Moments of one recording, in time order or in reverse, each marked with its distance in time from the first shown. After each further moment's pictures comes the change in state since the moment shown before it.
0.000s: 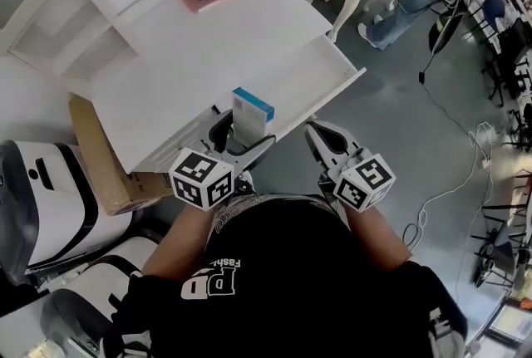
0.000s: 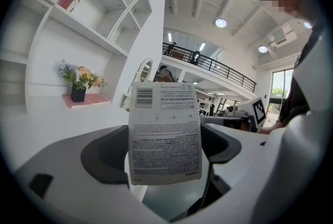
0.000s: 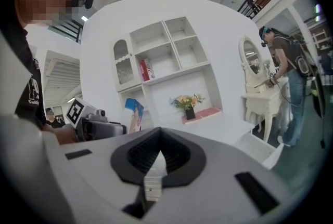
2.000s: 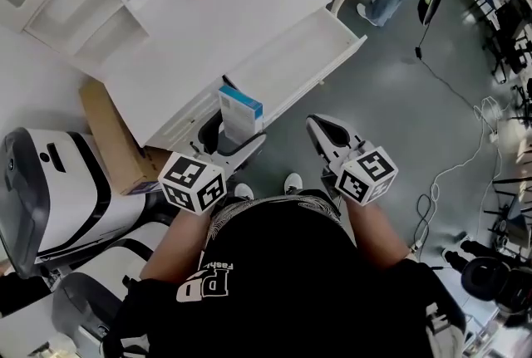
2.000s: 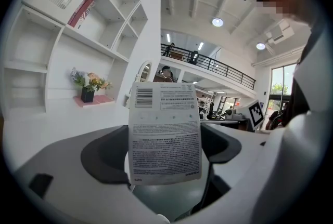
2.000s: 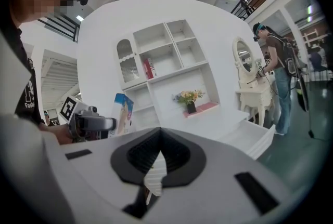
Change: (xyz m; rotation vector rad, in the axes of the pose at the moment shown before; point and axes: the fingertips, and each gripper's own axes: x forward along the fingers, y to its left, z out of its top) left arm -0.117 -0.052 -0.038 0.037 -0.003 0.022; right arm -0.064 0.093 -0.047 0.040 0.003 -0.063
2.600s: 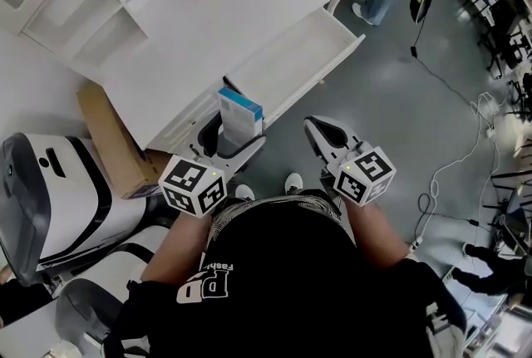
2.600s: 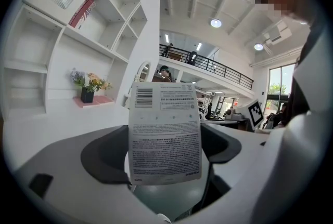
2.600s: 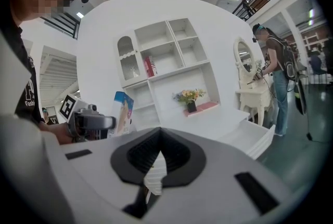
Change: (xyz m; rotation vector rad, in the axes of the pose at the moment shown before) left arm -0.012 0.008 -0.001 0.004 -0.005 -0.019; right arm 0.009 0.015 -0.004 -0.016 0.014 -0.014
